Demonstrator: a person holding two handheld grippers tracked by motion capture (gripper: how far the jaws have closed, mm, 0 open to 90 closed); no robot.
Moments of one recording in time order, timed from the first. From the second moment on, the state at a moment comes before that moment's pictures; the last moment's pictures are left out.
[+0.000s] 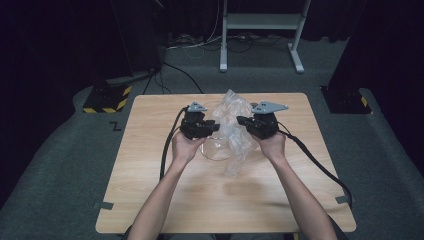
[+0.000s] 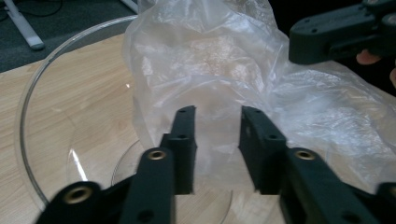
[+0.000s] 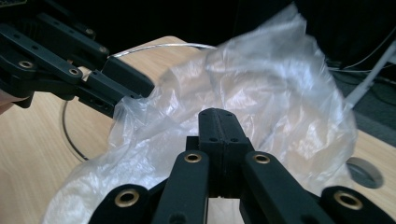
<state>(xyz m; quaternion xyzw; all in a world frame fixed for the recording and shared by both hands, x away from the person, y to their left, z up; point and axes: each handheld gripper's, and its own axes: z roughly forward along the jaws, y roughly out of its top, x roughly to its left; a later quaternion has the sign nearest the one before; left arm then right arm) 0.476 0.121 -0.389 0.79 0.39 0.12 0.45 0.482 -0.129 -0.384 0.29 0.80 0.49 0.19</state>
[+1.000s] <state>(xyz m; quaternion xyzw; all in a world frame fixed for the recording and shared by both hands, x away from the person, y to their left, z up) 0.476 0.110 -0.390 0.81 0.37 0.15 0.42 0.479 -0.098 -0.400 0.25 0.83 0.48 0.13</state>
